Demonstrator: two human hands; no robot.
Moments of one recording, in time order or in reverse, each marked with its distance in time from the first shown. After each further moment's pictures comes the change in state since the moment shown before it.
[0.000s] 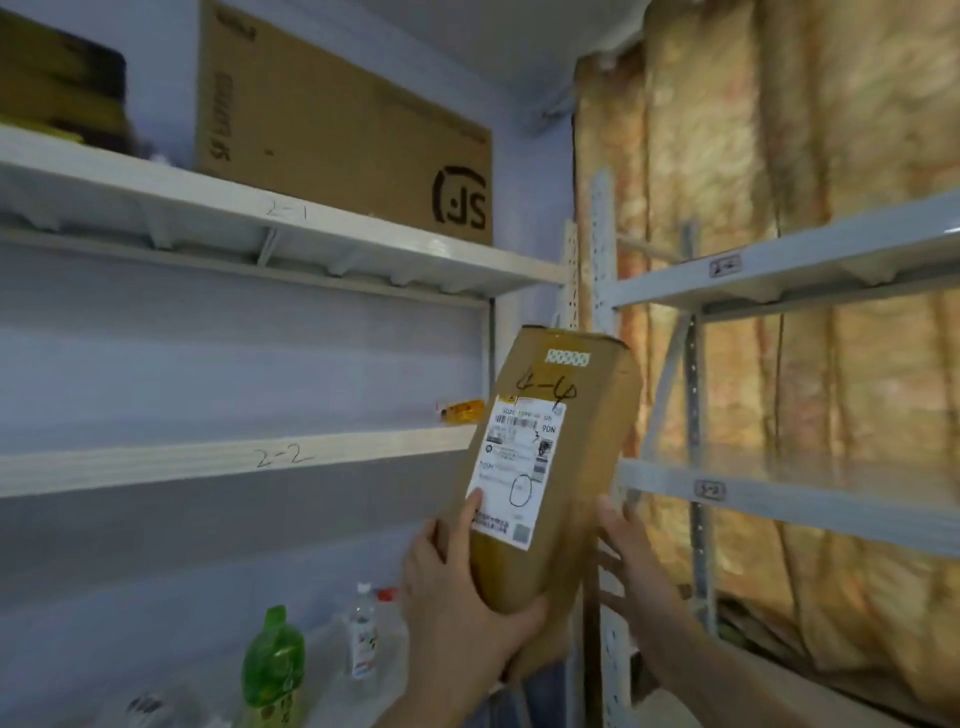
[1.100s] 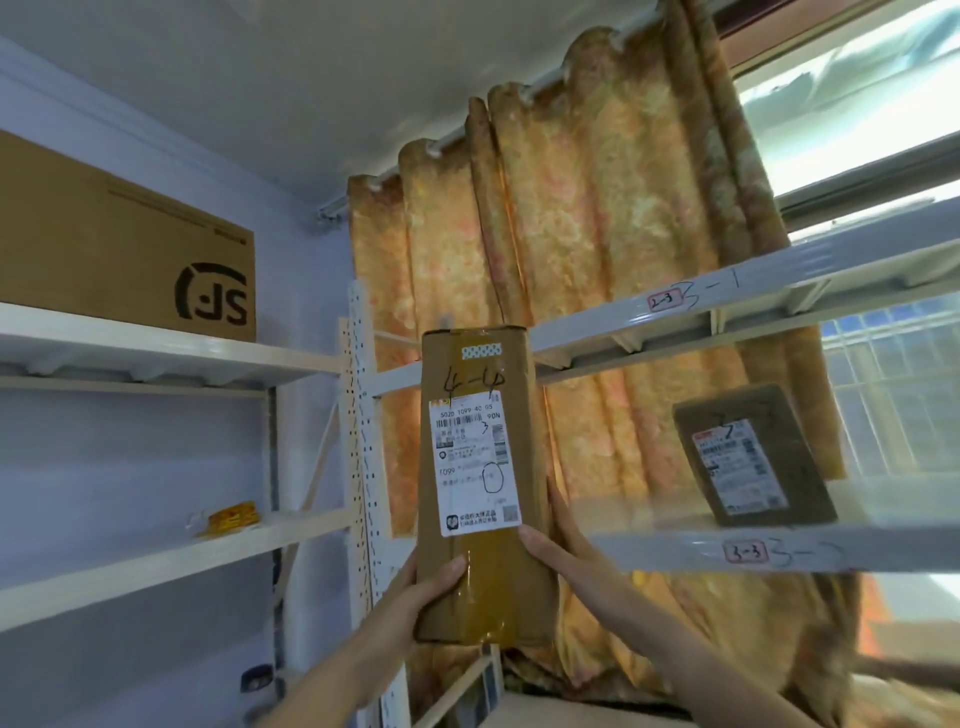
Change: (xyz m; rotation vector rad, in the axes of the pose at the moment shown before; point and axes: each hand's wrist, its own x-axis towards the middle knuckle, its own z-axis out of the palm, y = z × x) left_hand 0.008 0.180 0.098 -0.946 -0.829 -0.025; right_hand -0.082 -0.130 -0.195 -0.364 0.053 -0.283
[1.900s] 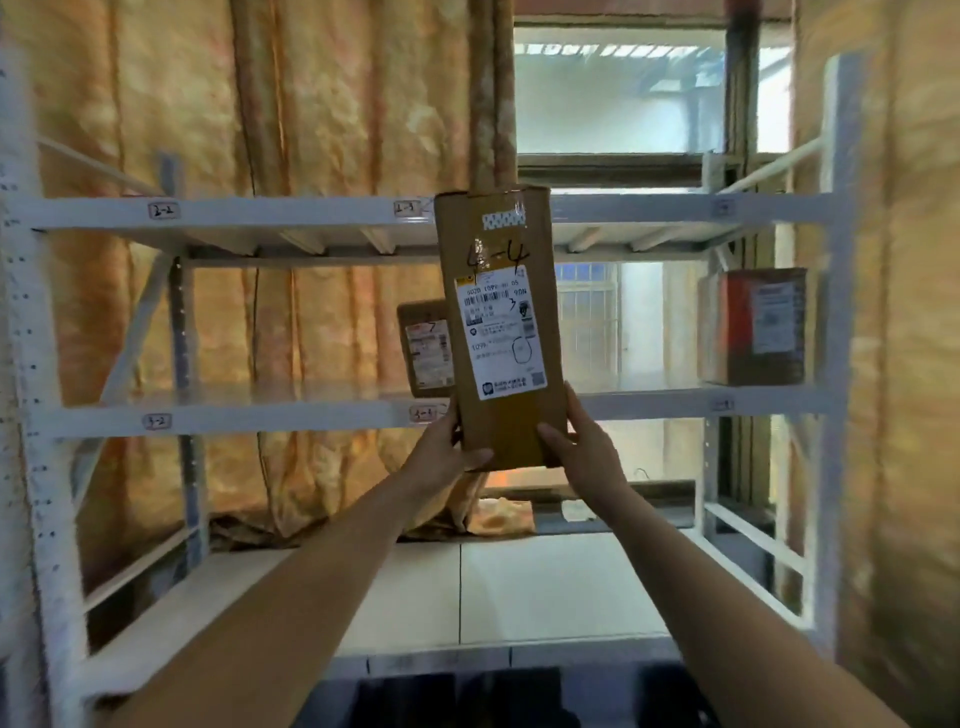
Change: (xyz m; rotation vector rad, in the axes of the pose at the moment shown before) left_hand -0.020 -0.011 0.286 0.058 -0.452 0.186; right_hand -0.231 -0.076 -0.155 -0.783 0.690 0.091
